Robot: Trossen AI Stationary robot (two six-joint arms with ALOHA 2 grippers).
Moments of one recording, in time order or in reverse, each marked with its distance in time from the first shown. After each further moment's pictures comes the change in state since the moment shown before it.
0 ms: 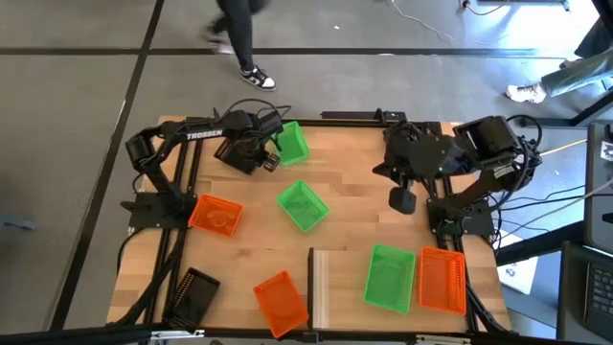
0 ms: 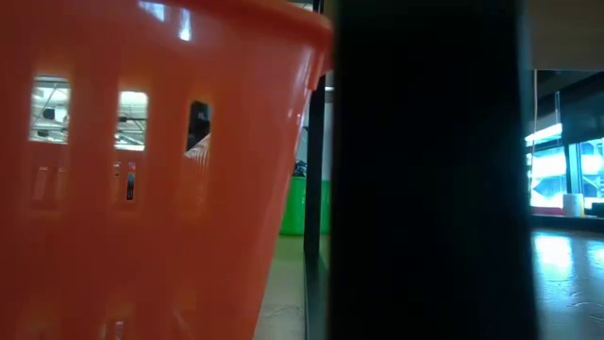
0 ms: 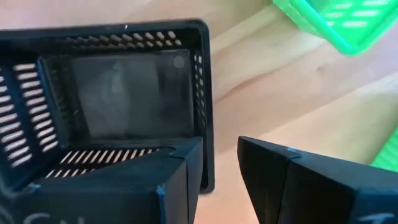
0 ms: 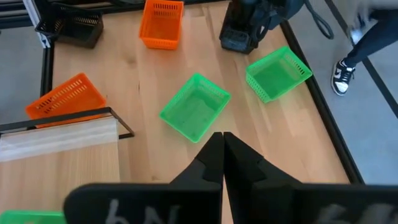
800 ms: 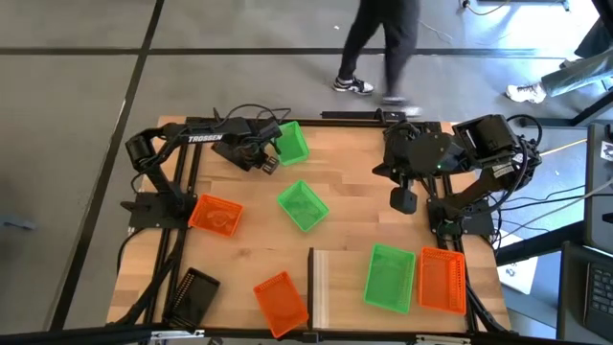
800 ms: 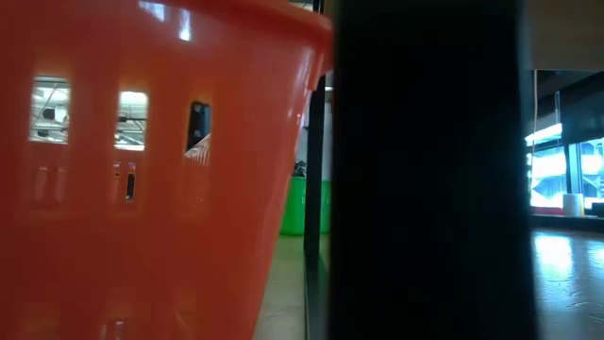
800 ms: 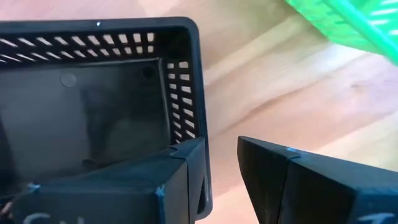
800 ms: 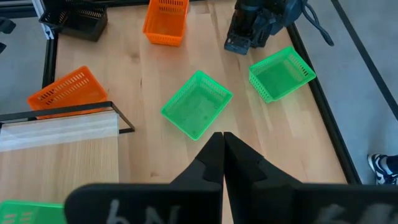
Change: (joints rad) left arm 0.003 0.000 -0.109 0.145 -0.075 0.044; right arm -0.014 0.000 -0.001 0.000 -0.032 -0.049
